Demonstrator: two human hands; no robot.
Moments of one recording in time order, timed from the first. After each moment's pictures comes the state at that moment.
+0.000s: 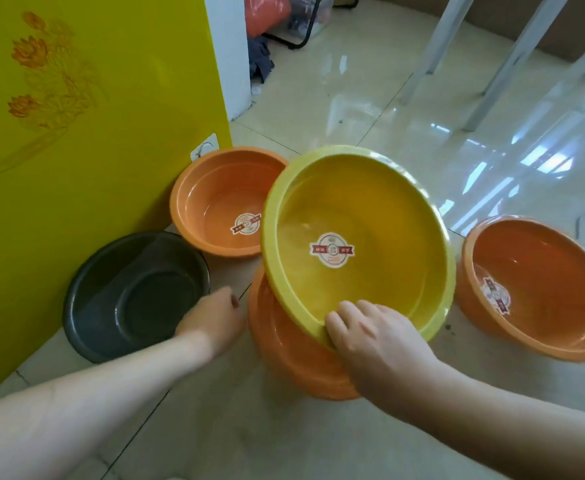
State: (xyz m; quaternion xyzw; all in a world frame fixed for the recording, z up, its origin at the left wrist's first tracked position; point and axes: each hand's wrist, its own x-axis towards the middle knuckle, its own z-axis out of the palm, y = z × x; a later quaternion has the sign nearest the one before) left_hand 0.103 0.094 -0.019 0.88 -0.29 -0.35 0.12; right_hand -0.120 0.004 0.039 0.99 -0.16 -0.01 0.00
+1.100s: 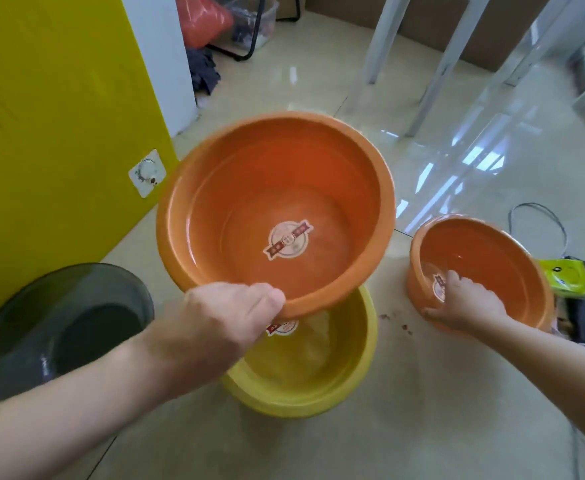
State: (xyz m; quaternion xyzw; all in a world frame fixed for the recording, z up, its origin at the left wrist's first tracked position) left_hand 0.071 0.060 0.059 0.52 -0.83 0.08 0.17; right_hand -0.278 -0.172 -0.027 0.74 -0.64 -0.21 -0.04
